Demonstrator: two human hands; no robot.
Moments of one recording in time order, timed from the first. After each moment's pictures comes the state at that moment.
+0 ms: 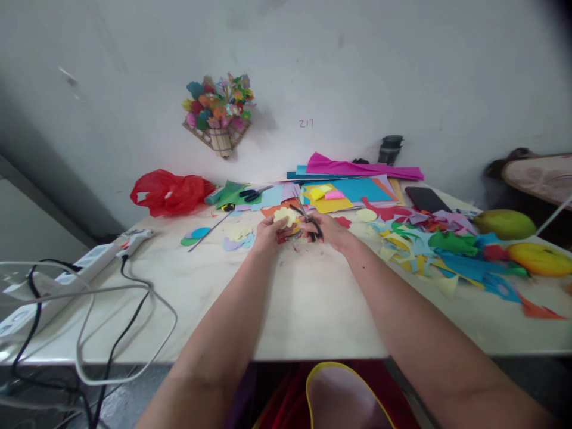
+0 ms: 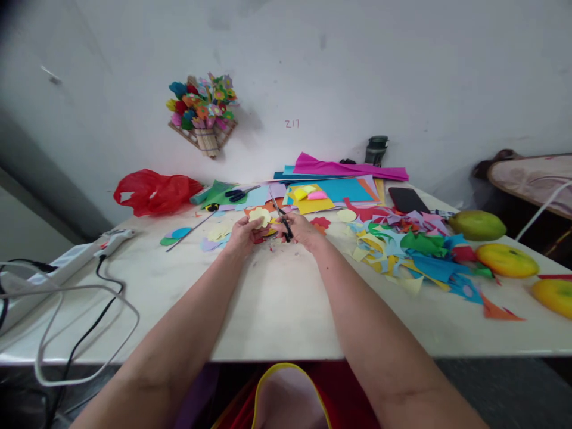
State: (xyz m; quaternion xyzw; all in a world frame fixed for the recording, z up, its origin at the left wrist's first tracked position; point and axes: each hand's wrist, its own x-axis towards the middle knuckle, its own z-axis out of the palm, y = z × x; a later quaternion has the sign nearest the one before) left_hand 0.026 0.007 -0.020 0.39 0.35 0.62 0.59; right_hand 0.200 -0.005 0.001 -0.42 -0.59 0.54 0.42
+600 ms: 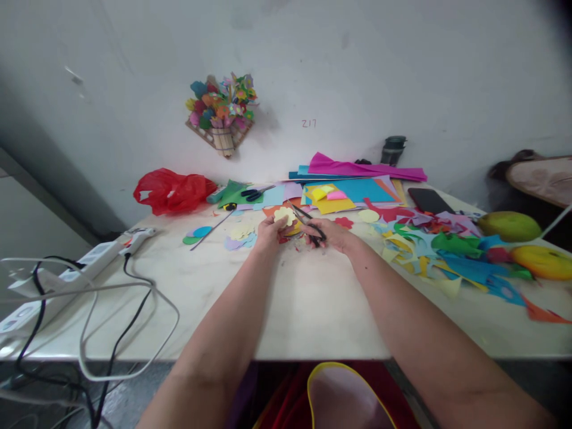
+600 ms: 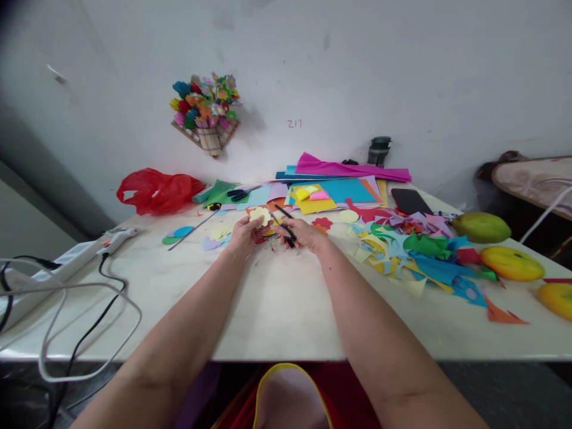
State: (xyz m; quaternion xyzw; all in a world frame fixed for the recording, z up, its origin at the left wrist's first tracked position) left_hand 0.028 0.008 -0.018 0.35 0.32 0.65 0.60; right_hand 0.202 -0.006 0.000 -0.42 -0.64 0.55 0.34
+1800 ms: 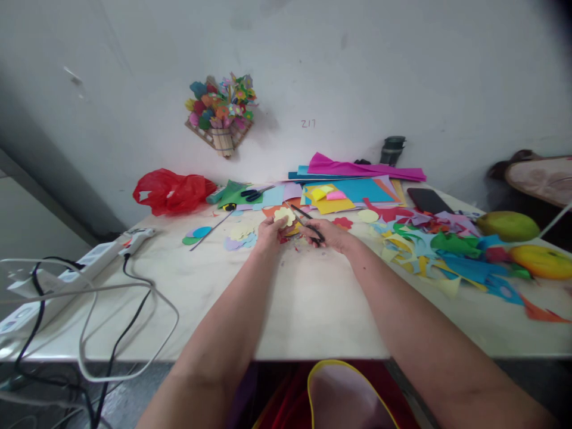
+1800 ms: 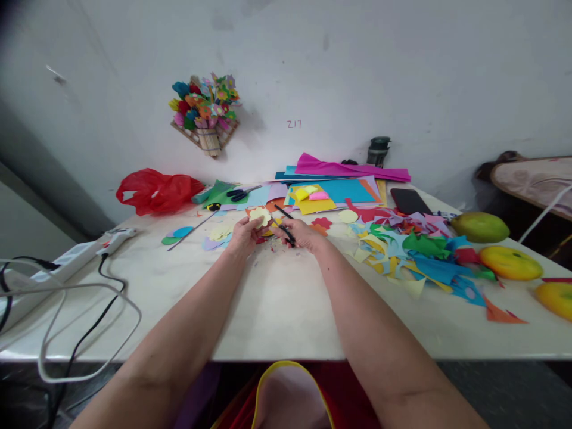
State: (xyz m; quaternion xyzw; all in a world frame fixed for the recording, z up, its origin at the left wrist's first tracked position) left_hand 0.031 0.007 -0.018 0.35 0.33 0.65 0.59; right_hand 0.198 -0.013 0.006 -0.45 -0.62 0.55 0.33
